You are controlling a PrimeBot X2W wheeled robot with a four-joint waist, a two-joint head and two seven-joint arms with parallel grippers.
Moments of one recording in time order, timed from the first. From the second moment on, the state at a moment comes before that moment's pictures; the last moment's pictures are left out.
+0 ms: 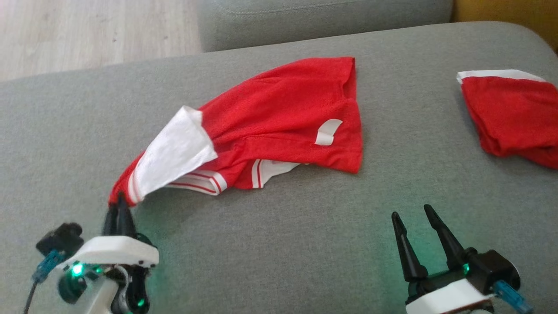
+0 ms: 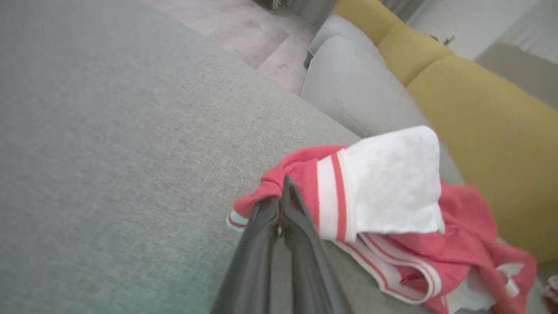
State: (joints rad) left arm -0.24 0.27 -0.39 0.50 -1.12 0.07 -0.24; right arm 0.11 -0.11 0.20 0.16 0.19 0.13 -0.26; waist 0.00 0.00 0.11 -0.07
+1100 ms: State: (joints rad) left arm -0.59 0.28 -0.83 0.66 -0.12 0.35 -0.03; right arm 0.03 -0.14 0.23 0.16 0.19 0.13 -0.26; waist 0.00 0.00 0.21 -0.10
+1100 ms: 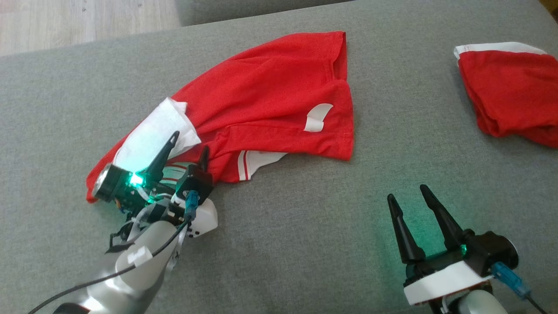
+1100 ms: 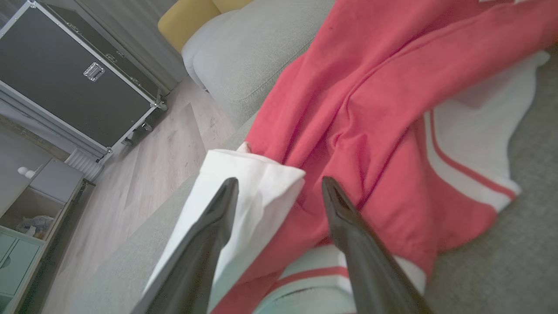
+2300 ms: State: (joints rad) left arm -0.65 0.52 -0.76 0.31 -0.13 0.38 -0.14; right arm -0.11 -0.22 0.24 0.36 0.31 0.13 -0.26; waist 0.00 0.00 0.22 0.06
